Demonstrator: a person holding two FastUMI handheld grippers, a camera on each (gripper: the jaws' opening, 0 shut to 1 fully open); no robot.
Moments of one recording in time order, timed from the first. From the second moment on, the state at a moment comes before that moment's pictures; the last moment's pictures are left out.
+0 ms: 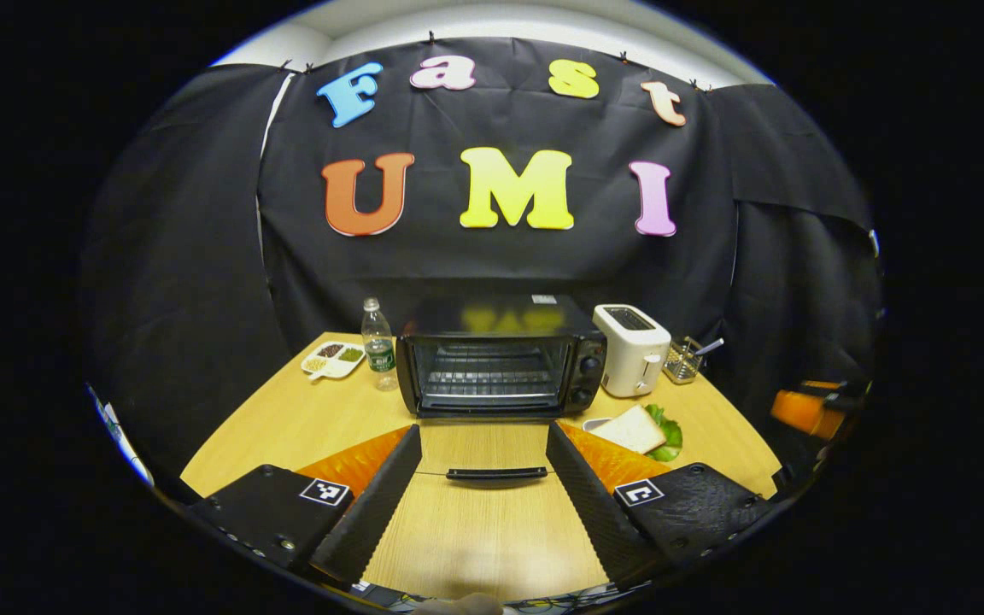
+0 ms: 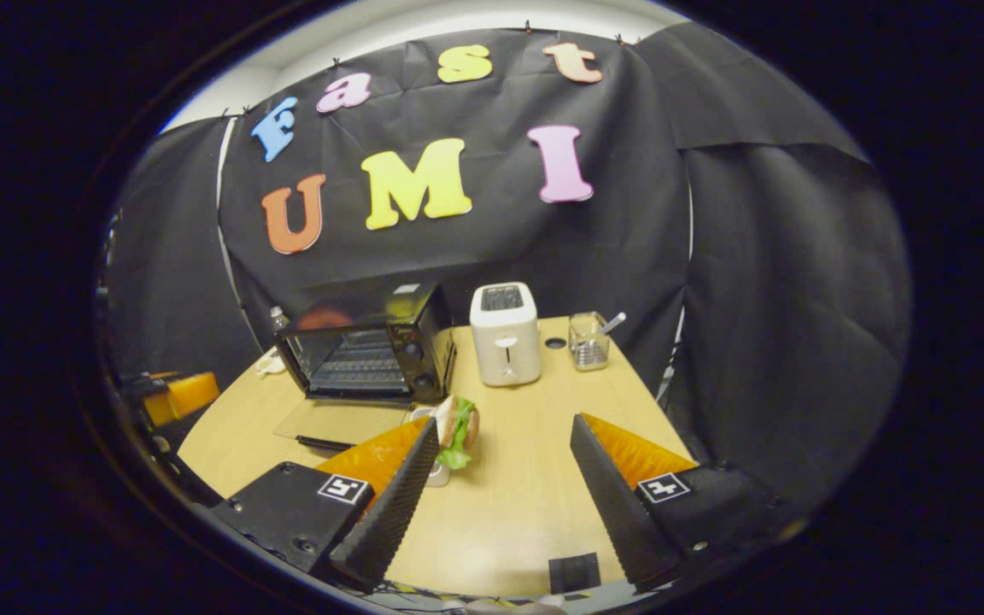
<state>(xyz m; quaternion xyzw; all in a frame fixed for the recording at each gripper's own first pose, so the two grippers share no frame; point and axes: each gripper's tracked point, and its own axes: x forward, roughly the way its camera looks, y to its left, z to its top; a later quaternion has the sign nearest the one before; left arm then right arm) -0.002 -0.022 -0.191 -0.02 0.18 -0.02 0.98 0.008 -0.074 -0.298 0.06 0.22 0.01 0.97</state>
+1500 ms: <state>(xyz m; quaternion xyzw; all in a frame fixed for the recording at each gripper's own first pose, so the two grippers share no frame) -0.014 0.026 -0.122 -0.02 0.14 0.11 0.98 0.157 0.001 -0.386 0.23 0.32 0.18 0.90</state>
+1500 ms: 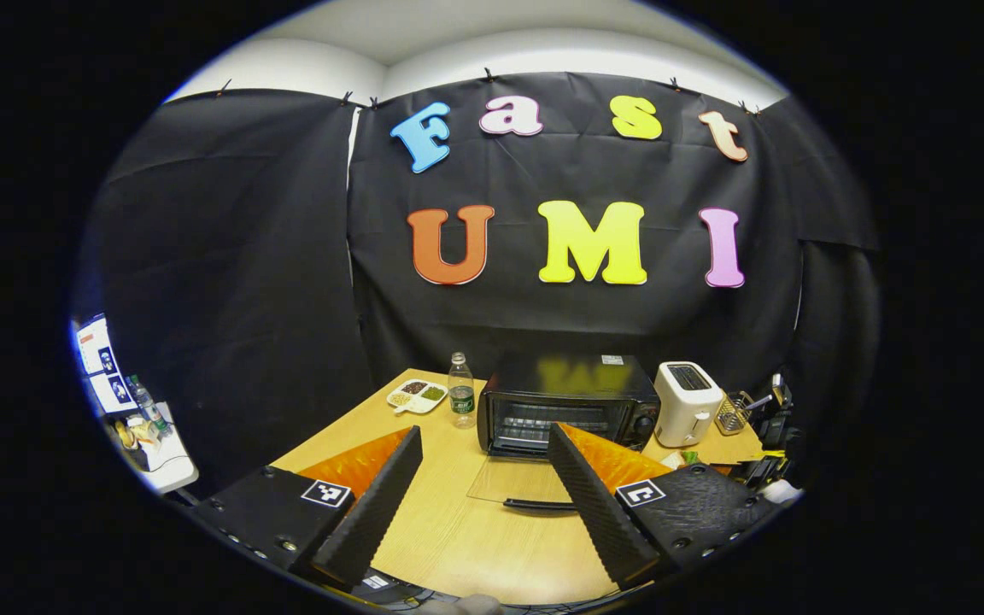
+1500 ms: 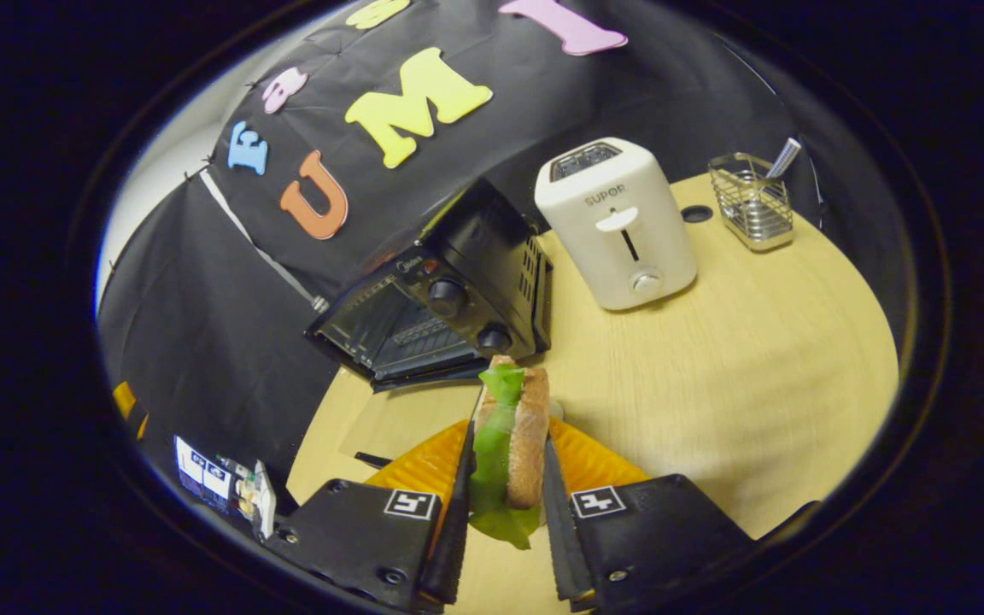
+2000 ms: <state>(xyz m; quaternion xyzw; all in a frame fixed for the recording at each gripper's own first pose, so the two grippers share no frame) -0.009 0.067 -0.146 0.00 0.16 0.02 0.99 0.150 0.067 -0.286 0.39 0.19 0.09 0.90</state>
